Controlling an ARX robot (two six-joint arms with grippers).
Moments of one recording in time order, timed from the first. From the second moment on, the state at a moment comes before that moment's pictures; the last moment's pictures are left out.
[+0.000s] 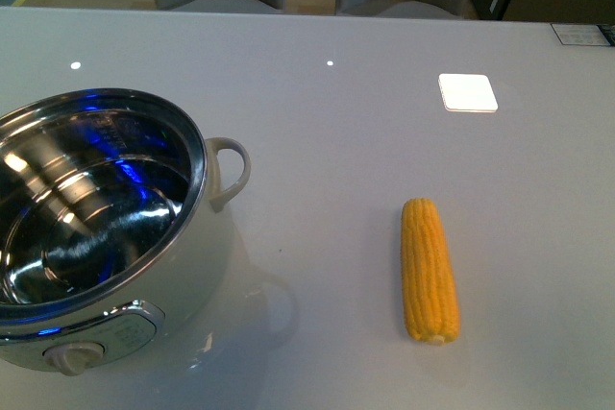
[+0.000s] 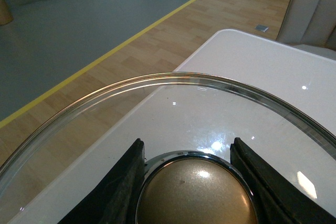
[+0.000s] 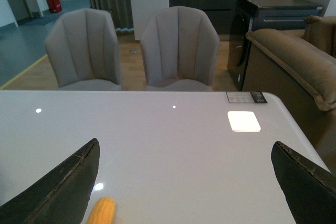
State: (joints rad) left arm 0.59 1.98 0.52 1.22 0.07 0.02; right arm 0.00 0.01 0.02 0.00 0.00 0.00
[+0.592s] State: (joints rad) left arm 0.60 2.47 0.81 1.38 0.05 0.02; right arm 0.00 0.01 0.02 0.00 0.00 0.00
